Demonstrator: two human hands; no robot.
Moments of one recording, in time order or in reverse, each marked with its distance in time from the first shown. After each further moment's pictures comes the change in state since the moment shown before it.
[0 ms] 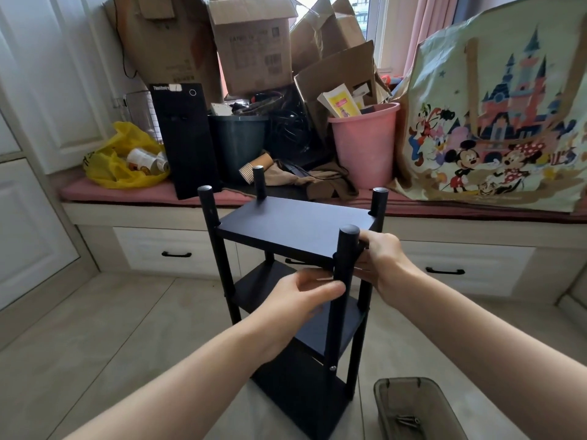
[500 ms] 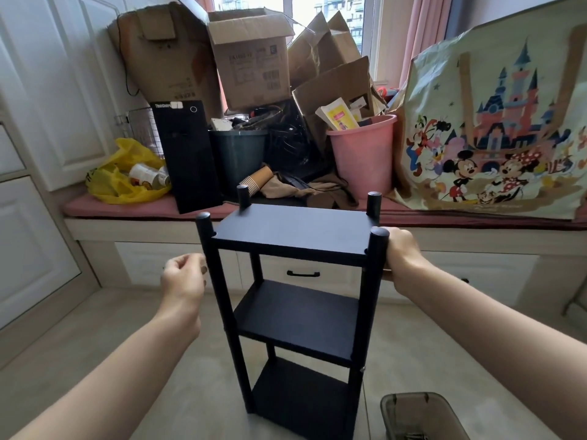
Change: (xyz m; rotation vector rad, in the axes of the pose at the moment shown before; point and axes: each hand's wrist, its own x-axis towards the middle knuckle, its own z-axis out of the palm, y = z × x) left_hand 0.004 0.029 -0.115 -0.097 0.914 0.090; right_hand 0.025 -0.019 -0.017 -0.028 0.147 -0.061
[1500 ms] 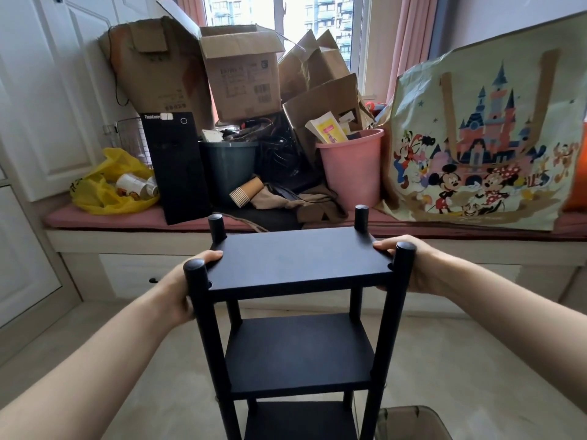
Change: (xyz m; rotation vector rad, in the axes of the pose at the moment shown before) left_hand 0.015 0.029 0.010 0.007 -0.438 -0.403; right_hand 0.028 -0.018 -0.056 -0.108 -0.337 0.276
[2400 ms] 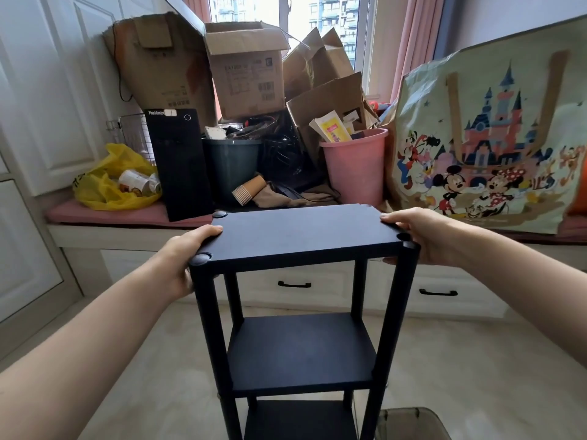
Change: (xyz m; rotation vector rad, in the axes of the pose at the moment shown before) left_hand -0.012 0.033 0.012 0.058 0.101 0.173; right_hand -0.017 -0.045 0.002 -0.098 0.061 -0.130
